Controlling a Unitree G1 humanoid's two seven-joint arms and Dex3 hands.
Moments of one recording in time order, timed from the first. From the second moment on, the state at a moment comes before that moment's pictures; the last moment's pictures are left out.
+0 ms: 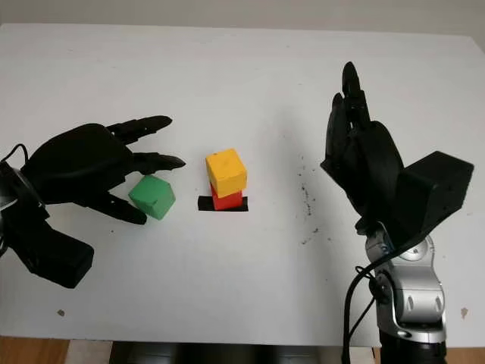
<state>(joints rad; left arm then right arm) -0.43 0.88 -0.10 -0.02 0.81 -0.52 -0.24 -0.22 -0.28 -0.17 -0.35 0.19 0.34 0.16</state>
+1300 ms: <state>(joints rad) -0.43 0.86 -0.14 0.03 0.90 -0.53 -0.10 -0.20 -0.28 -0.19 -0.35 0.18 0.32 0.16</state>
